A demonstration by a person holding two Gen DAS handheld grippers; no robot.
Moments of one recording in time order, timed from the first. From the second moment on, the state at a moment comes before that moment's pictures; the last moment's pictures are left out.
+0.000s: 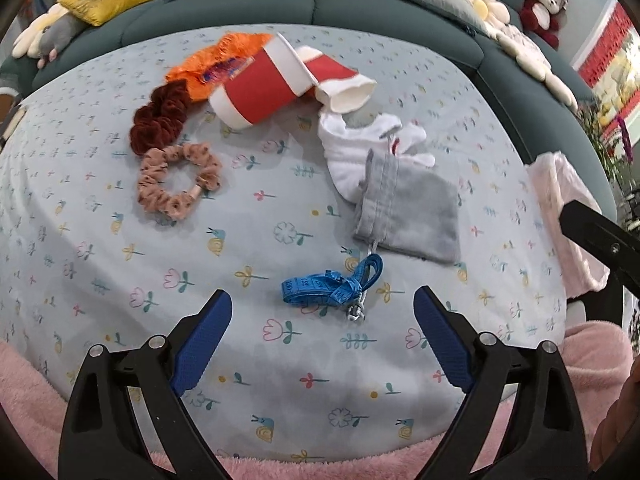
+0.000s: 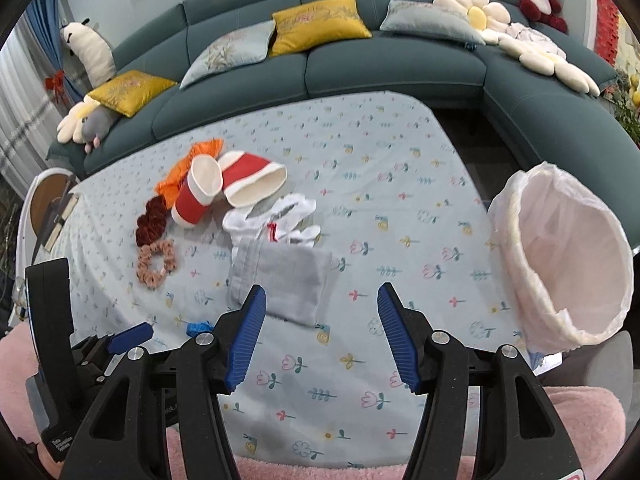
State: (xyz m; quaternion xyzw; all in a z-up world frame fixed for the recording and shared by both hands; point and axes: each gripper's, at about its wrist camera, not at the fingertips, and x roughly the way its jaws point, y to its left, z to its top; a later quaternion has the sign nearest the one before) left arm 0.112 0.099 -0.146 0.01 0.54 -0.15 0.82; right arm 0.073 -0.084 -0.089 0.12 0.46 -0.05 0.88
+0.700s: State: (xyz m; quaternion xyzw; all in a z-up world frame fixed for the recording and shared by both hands) left arm 0.137 0.106 -0.161 0.00 0.55 -0.15 0.82; right arm 0.113 -0.064 -0.141 0.12 0.52 -0.04 0.85
